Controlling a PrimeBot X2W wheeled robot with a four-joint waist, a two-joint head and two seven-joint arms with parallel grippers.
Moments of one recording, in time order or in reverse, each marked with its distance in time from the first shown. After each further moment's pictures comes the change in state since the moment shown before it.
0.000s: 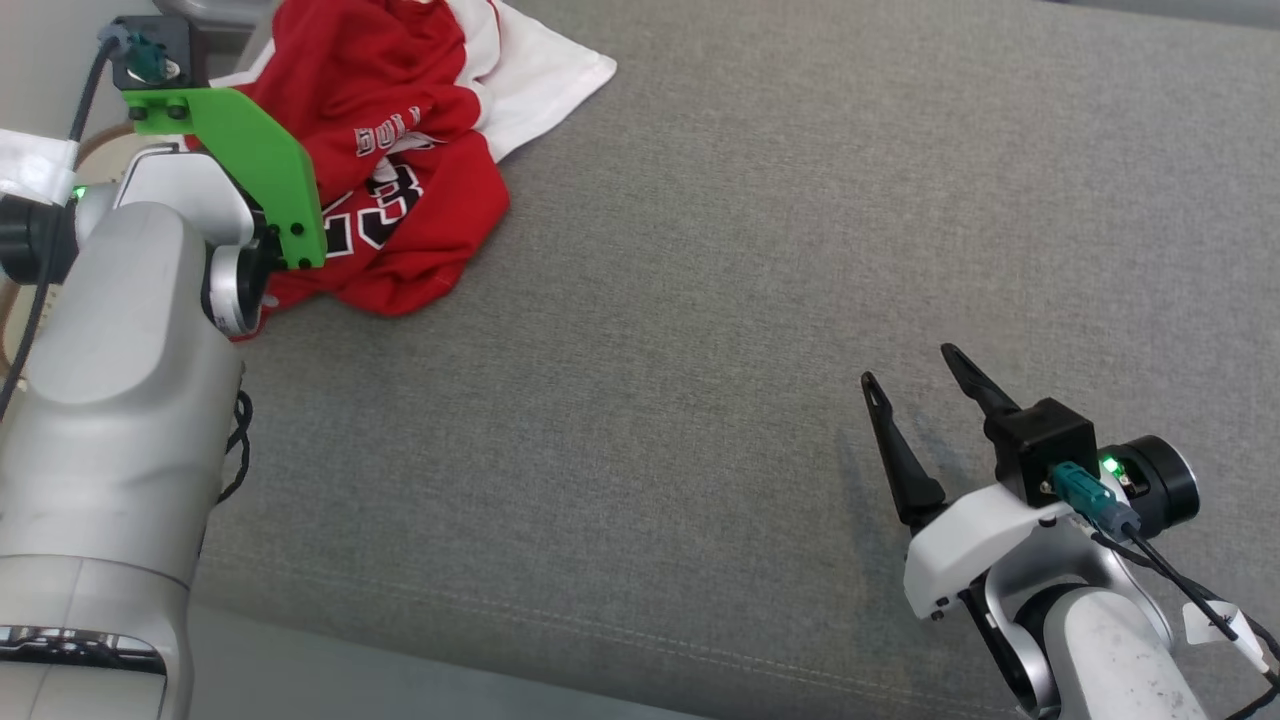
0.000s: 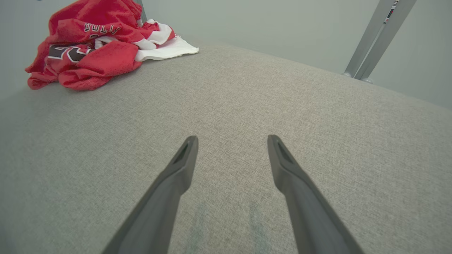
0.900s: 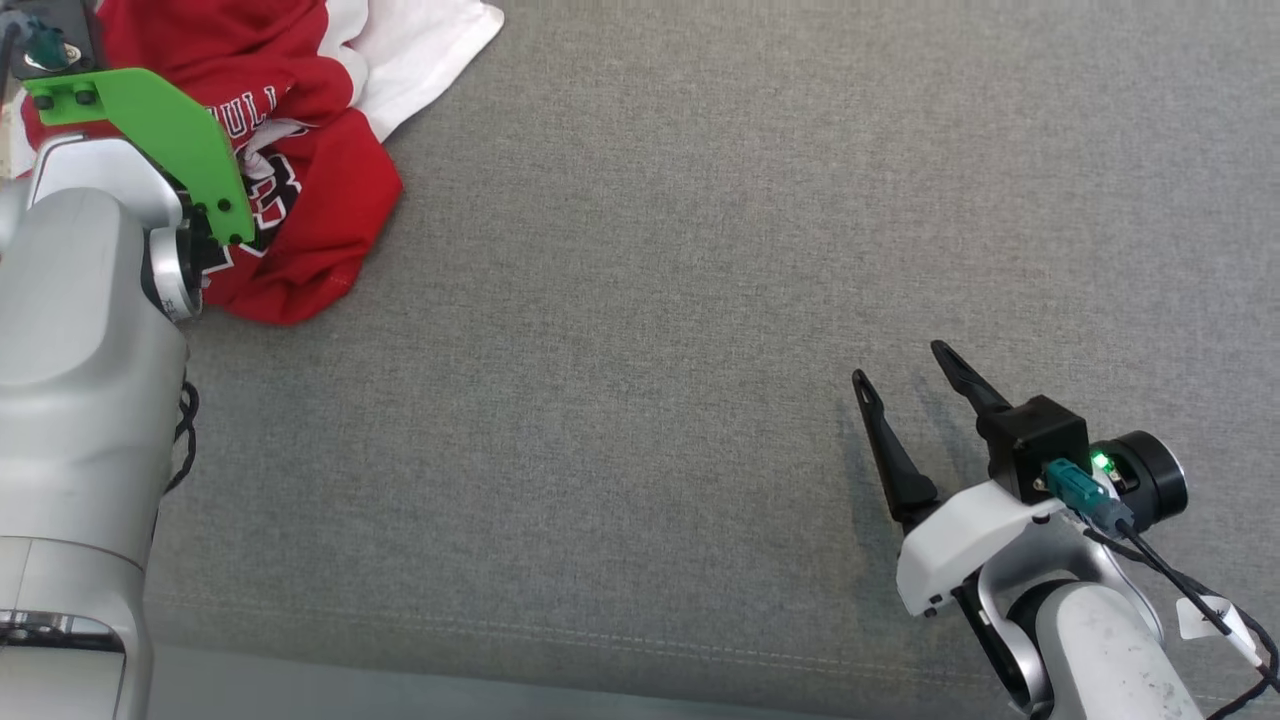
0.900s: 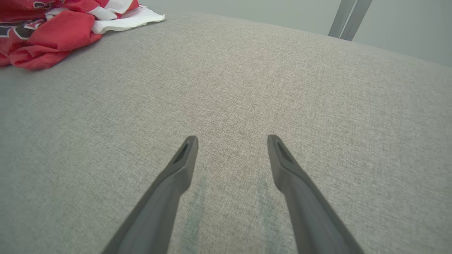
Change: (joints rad) left arm -0.054 0.043 0.009 0.108 -0.002 0.097 -0.063; right arm -0.015 -0.001 0.013 0.013 0.003 0.000 -0.016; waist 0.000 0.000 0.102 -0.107
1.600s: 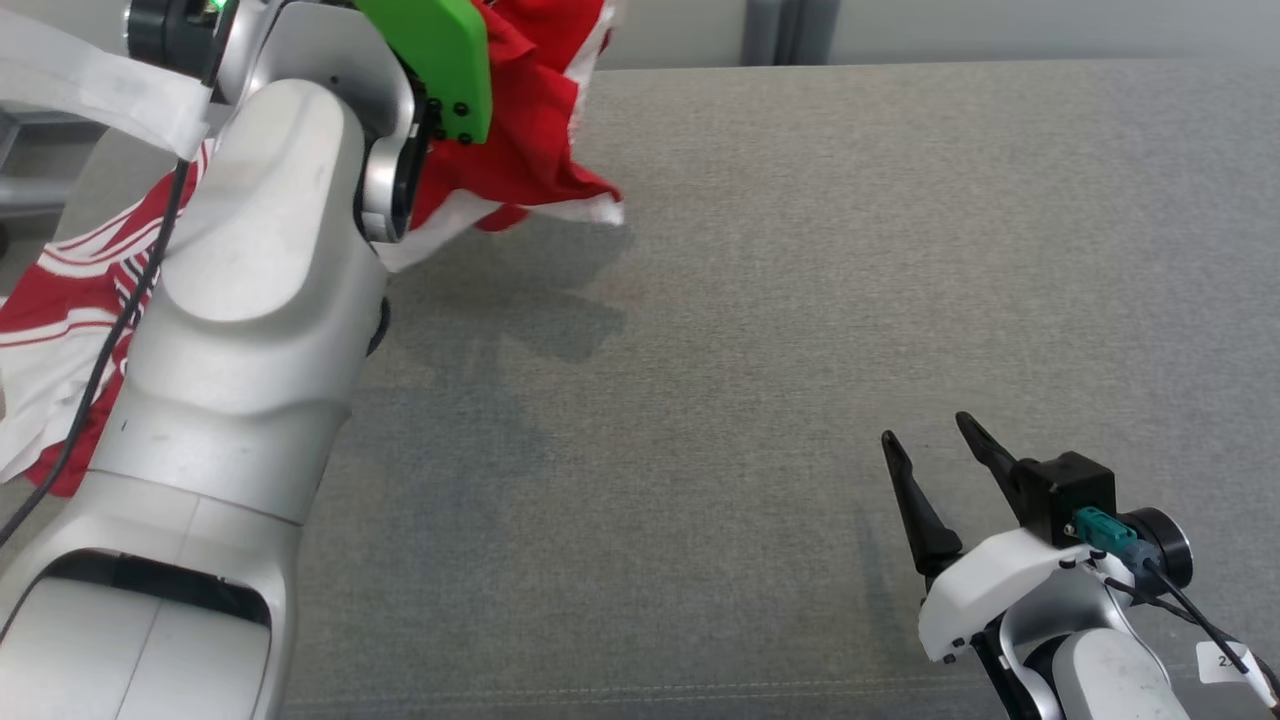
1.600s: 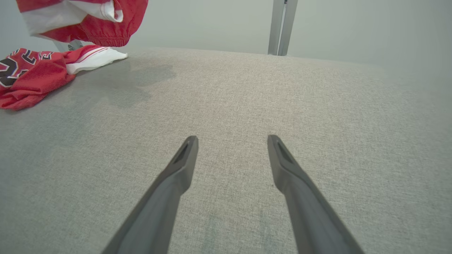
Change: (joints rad) left arm -0.081 -0.172 -0.124 -0.194 0.025 -0.115 -0.238; right arm 0.065 -0.001 -0.050 0.123 0.100 0.000 -0.070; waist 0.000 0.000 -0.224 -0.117
